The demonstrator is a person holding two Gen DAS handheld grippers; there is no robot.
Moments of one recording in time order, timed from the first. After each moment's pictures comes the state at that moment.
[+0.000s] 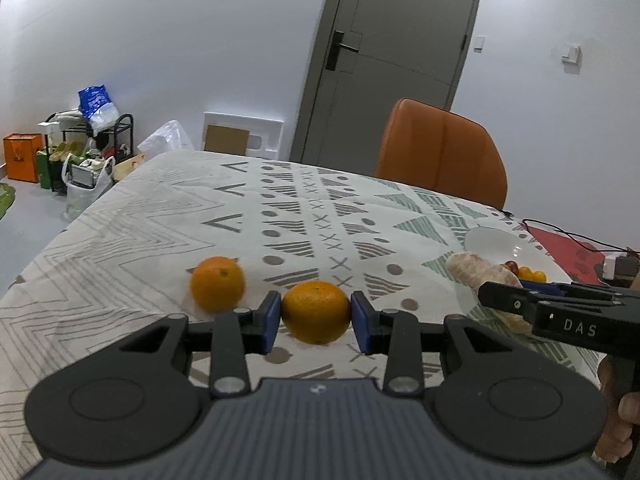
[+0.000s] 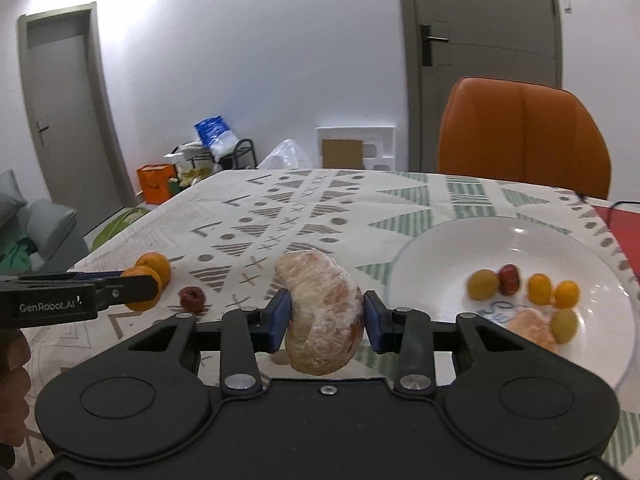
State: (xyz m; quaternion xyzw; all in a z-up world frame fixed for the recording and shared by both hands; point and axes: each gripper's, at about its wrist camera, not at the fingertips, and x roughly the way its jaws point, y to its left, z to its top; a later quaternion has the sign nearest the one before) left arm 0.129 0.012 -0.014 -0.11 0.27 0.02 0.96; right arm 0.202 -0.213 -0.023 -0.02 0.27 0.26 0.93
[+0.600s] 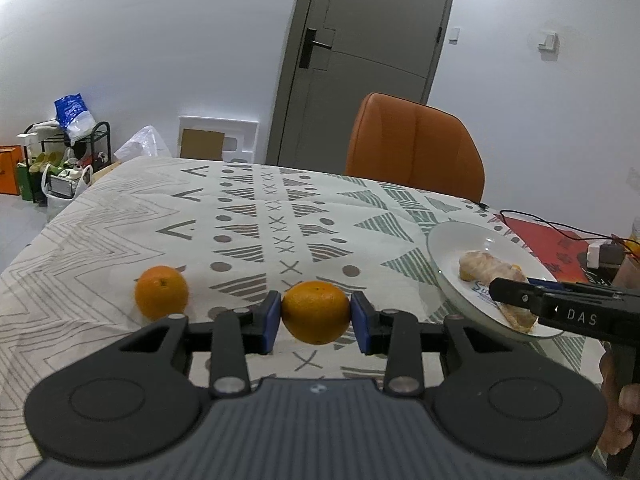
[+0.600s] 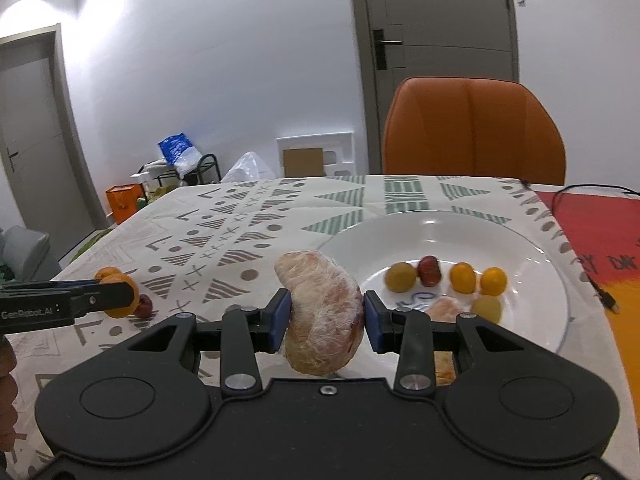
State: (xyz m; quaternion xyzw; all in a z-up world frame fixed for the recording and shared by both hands) left arm 0.141 -0.018 -0.011 -0.09 0.27 -0.01 0.96; right arm 0.208 -0.261 -0.026 0.01 0.27 0.21 0.94
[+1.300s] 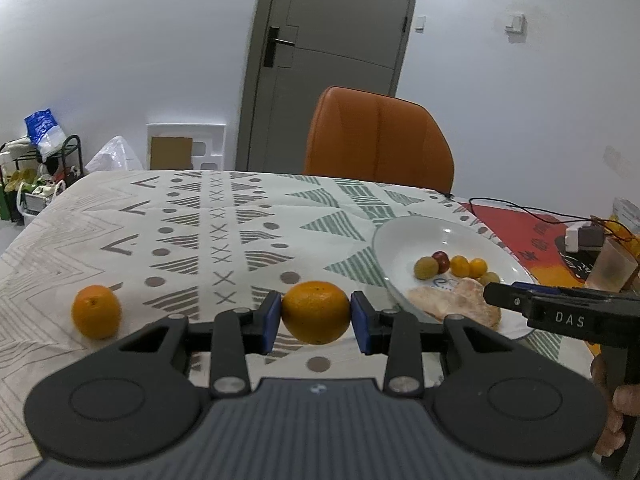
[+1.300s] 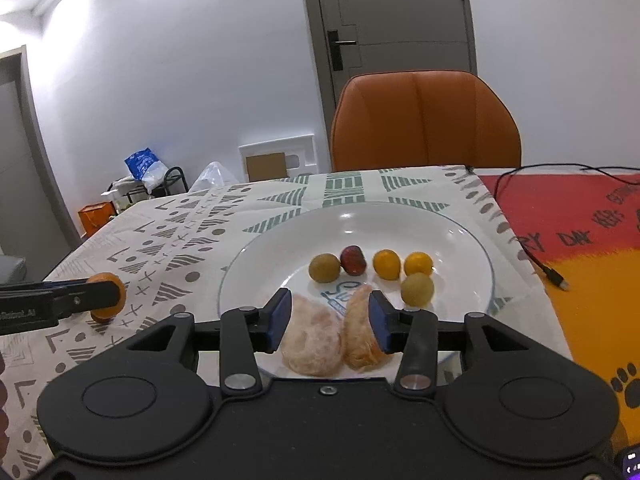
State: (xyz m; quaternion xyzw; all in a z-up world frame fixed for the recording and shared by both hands) left arm 0.157 -0.065 -0.006 -0.07 0.27 -0.05 0.96; right arm 0.208 -0.307 -0.034 0.04 0.27 0.16 0.95
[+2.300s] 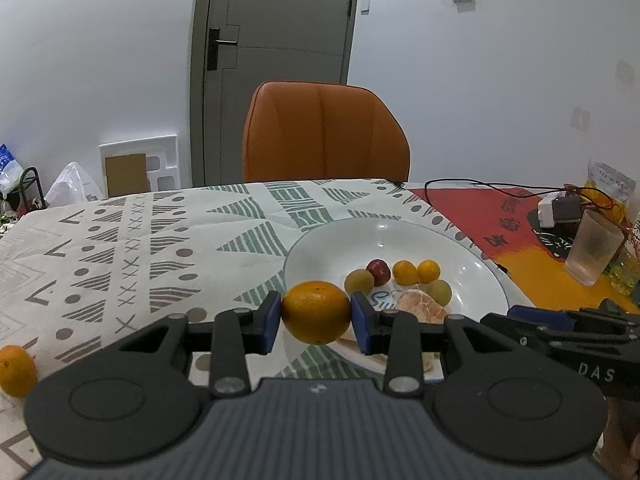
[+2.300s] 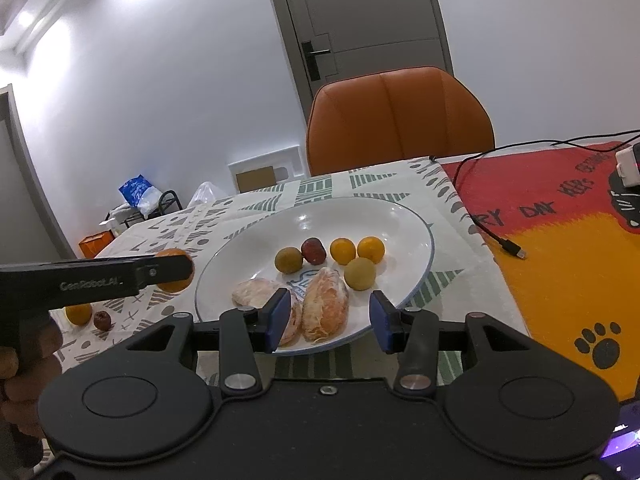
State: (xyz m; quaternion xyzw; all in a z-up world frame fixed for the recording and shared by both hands) left arm 0.201 -0.133 -0.006 -0.02 0.28 -0.10 0.95; right arm 0.192 -0.350 -0.040 0.09 0.27 0.15 0.95
